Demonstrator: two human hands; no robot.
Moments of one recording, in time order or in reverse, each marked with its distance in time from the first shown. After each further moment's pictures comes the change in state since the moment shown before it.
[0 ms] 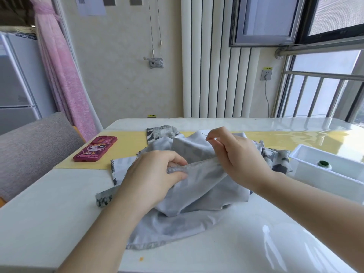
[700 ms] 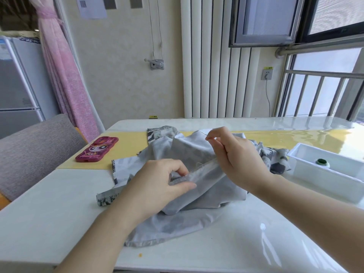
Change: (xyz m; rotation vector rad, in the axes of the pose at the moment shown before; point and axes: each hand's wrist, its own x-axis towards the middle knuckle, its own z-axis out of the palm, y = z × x) left_hand -0.016 0.001 0.005 -0.110 -0.101 0.119; right_hand -0.006 -0.003 -0.002 0.021 0.057 0.015
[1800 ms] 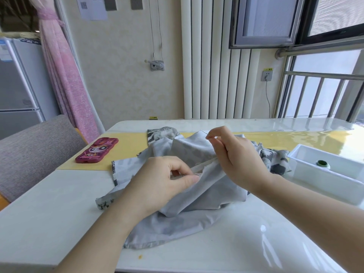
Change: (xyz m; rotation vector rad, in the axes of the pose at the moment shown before) left_hand 0.007 0.004 0.002 -0.166 0.023 0.003; right_hand 0.004 -0.001 -0.001 0.031 -0.016 0.049
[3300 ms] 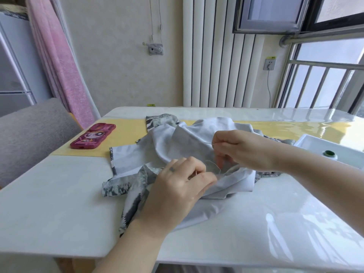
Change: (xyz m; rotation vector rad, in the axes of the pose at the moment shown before) left_hand -0.007 -0.044 0.053 0.410 0.446 0.761; right_hand 0.019 -0.016 -0.025 0.186 -0.794 0.503
